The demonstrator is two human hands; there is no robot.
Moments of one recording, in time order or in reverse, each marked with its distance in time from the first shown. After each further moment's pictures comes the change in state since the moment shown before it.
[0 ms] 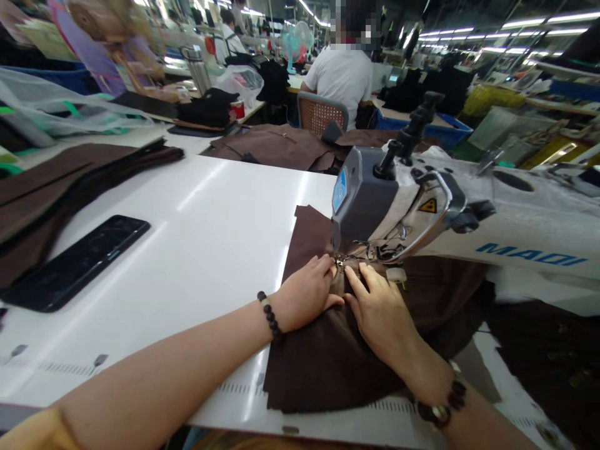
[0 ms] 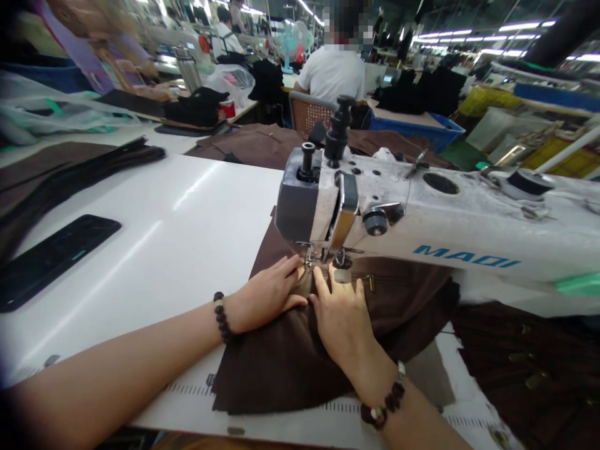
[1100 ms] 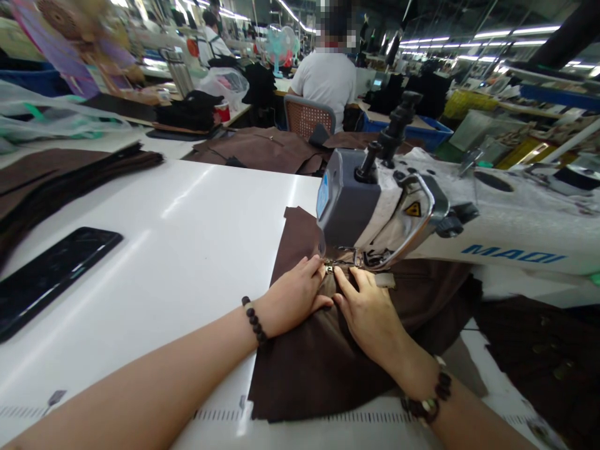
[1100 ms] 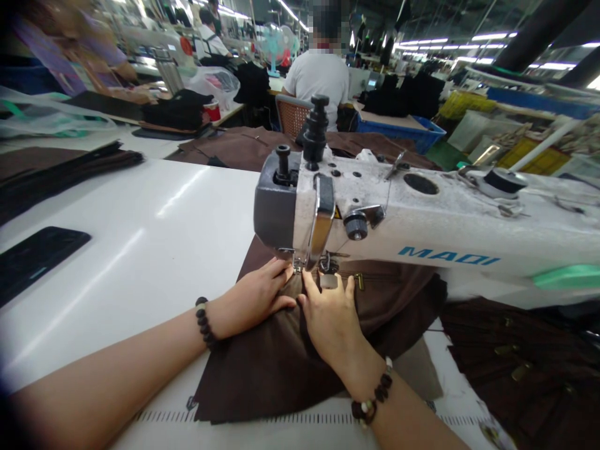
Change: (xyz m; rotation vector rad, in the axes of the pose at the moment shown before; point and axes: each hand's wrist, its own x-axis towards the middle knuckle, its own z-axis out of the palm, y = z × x) left_hand 0.009 -0.010 -0.005 -0.161 0.001 -0.023; right_hand 0.008 0.002 0.006 0.048 0.006 0.032
